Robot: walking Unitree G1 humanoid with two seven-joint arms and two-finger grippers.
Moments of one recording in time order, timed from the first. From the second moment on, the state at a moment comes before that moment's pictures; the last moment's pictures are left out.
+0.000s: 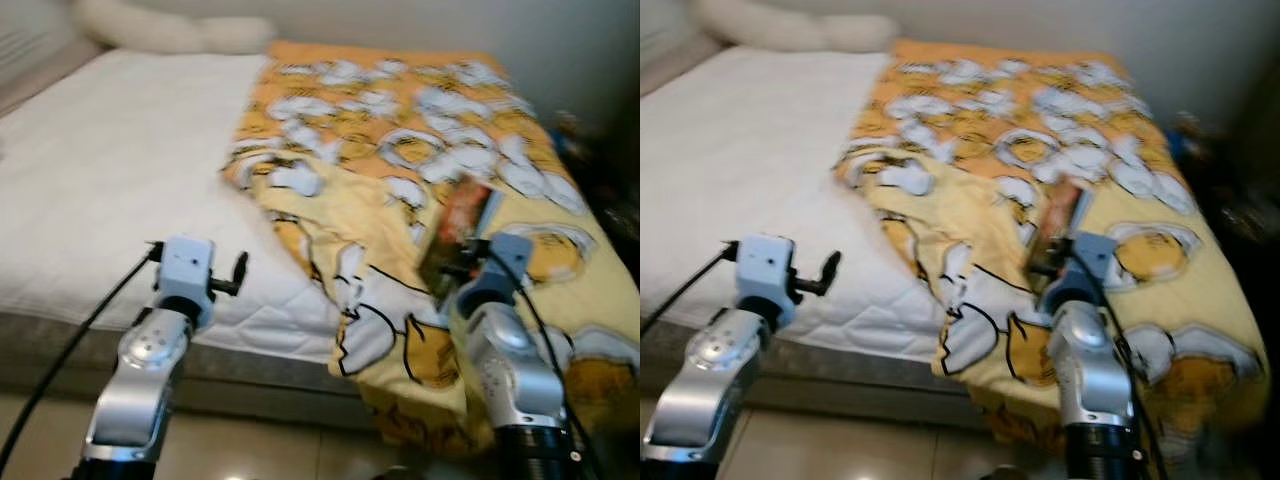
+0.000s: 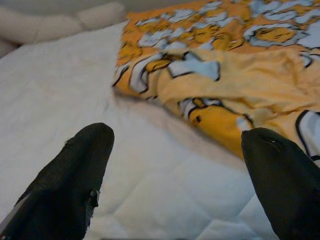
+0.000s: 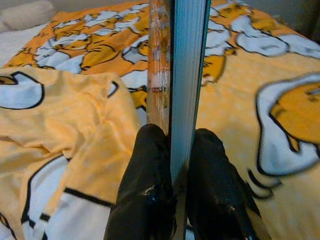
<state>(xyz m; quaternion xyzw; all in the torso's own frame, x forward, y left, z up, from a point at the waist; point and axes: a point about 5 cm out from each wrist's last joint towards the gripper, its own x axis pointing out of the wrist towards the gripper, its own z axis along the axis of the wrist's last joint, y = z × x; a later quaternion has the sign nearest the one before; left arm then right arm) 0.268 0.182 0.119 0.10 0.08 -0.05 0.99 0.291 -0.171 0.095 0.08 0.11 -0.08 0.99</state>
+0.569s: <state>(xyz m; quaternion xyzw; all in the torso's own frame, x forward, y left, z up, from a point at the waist) 0.273 0.180 0.125 0.09 0.07 -0.06 0.99 0.291 -0.184 0.096 0.08 0.11 -0.10 0.99</state>
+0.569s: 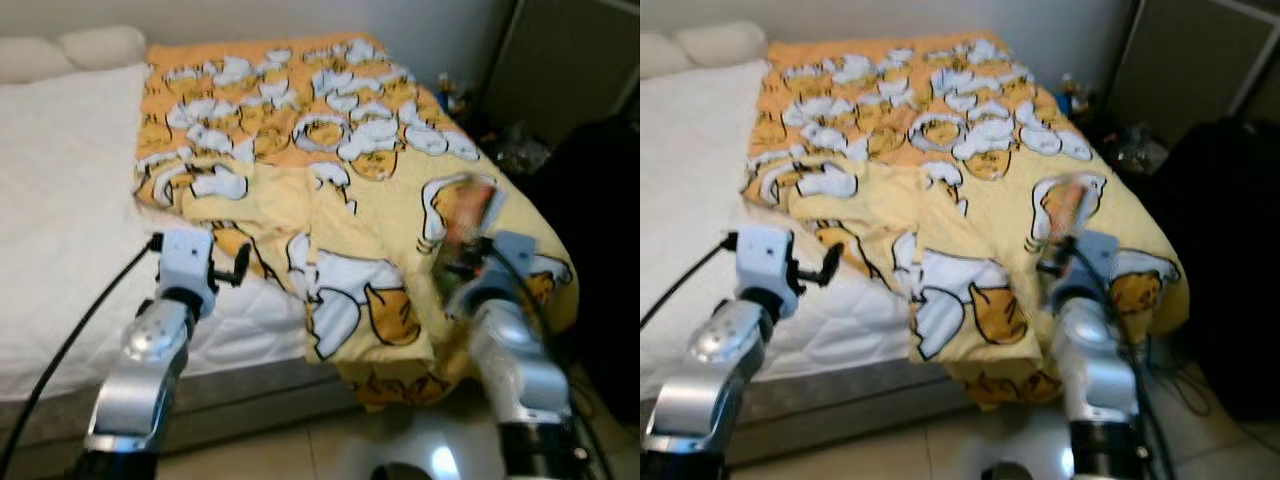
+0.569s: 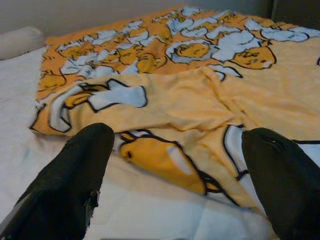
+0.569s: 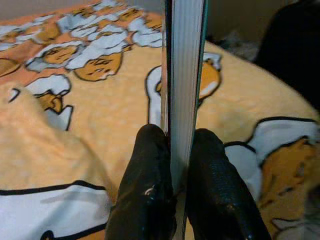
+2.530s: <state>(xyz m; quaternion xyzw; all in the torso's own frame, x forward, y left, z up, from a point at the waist) 0.285 0.196 0.131 0.11 0.07 -0.03 0.99 0.306 -0.128 0.108 0.07 0.10 0.04 0.99</state>
